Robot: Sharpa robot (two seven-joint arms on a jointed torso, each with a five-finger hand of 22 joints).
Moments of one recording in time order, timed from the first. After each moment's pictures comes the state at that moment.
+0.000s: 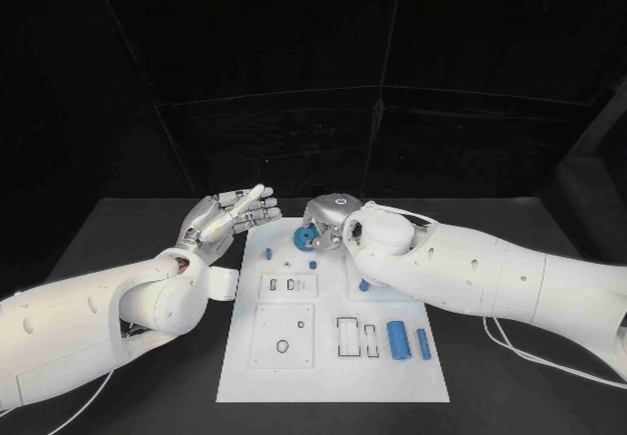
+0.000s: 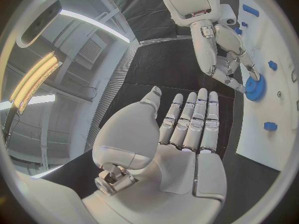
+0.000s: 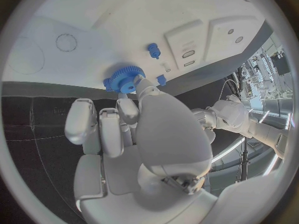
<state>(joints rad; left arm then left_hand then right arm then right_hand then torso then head) 1.24 -0.87 -0.13 1.59 0.10 -0.31 0.64 1.24 0.12 0.01 0.12 0.08 0.87 0.22 0.08 0.06 0.88 0.23 0.12 0.06 0.89 0.19 0.15 0.07 0.15 0.74 0.29 0.15 0.07 1.23 -0.44 0.01 1.27 -1.75 -0.20 -0.35 1.45 -0.07 0.15 0.21 0.21 0.95 0.15 0.09 0.07 1.35 0.06 1.11 1.17 1.47 -0.02 1.44 1.31 0.09 1.32 0.08 1.41 1.13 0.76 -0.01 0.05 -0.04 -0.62</state>
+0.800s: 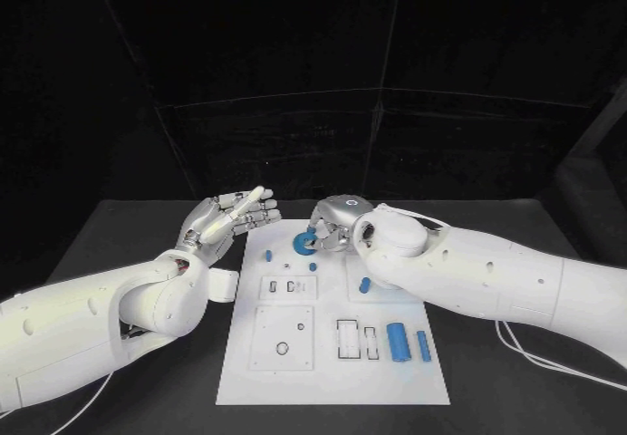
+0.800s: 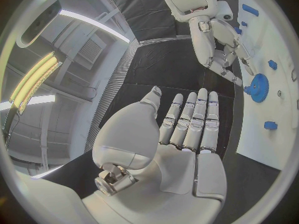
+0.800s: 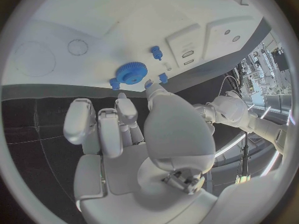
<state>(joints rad) 1.24 -0.87 -0.13 1.59 0.10 -0.31 0.64 1.24 0.12 0.01 0.12 0.08 0.87 0.22 0.08 0.06 0.88 0.23 0.12 0.06 0.89 0.19 0.15 0.07 0.15 0.74 0.29 0.15 0.07 1.22 -0.53 0.01 1.34 -1.71 -0.26 -0.34 1.27 -0.10 0.13 0.28 0.20 0.89 0.16 0.06 0.07 1.34 0.07 1.13 1.20 1.47 0.00 1.45 1.31 0.09 1.31 0.11 1.41 1.14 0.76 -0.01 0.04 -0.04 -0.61</state>
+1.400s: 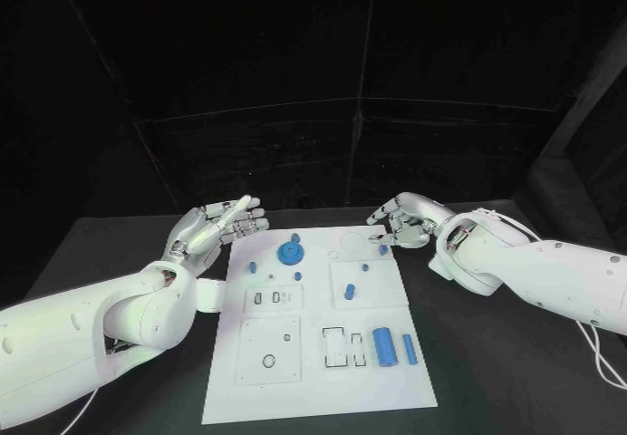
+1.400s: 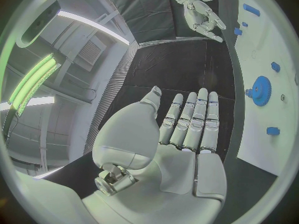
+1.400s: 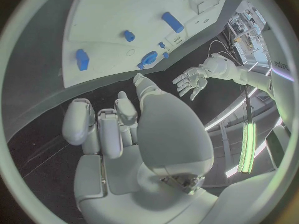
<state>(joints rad) 1.24 -0.87 -0.13 1.58 0.10 -0.31 0.64 1.24 0.12 0.01 0.12 0.08 0.87 0.22 0.08 0.06 0.88 0.23 0.13 0.06 0.89 0.19 0.15 0.07 0.15 0.74 0.29 0.14 0.07 1.22 -0.89 0.01 1.45 -1.23 -0.38 -0.03 1.41 -0.12 0.13 0.18 0.24 0.91 0.16 0.07 0.07 1.34 0.07 1.14 1.21 1.47 0.00 1.45 1.31 0.09 1.31 0.11 1.41 1.13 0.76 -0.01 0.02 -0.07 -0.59</state>
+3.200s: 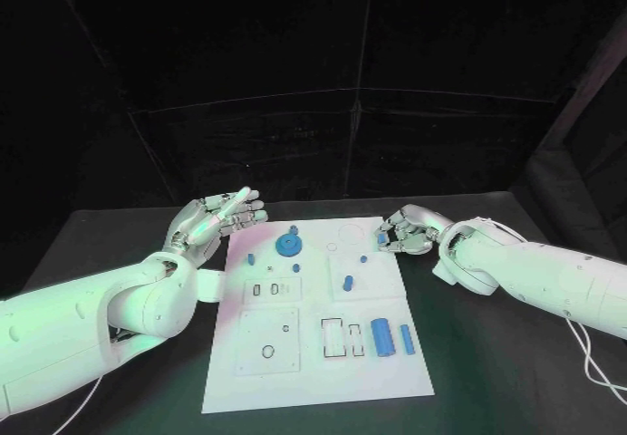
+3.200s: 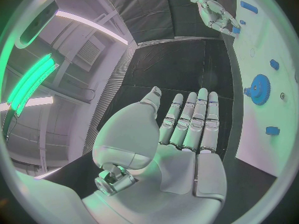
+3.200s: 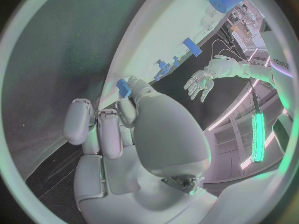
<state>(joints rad) 1.24 -0.85 -0.14 1.54 0.10 -0.31 0.63 1.24 0.12 0.01 0.12 0.08 0.87 0.22 0.08 0.06 0.88 0.23 0.13 0.06 0.89 0.19 0.15 0.07 0.15 0.74 0.29 0.14 0.07 1.14 -0.82 0.01 1.24 -1.14 -0.29 0.10 1.46 -0.09 0.14 0.13 0.24 0.96 0.15 0.08 0.07 1.35 0.06 1.16 1.23 1.47 0.00 1.46 1.31 0.09 1.31 0.11 1.41 1.13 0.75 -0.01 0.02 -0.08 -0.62</state>
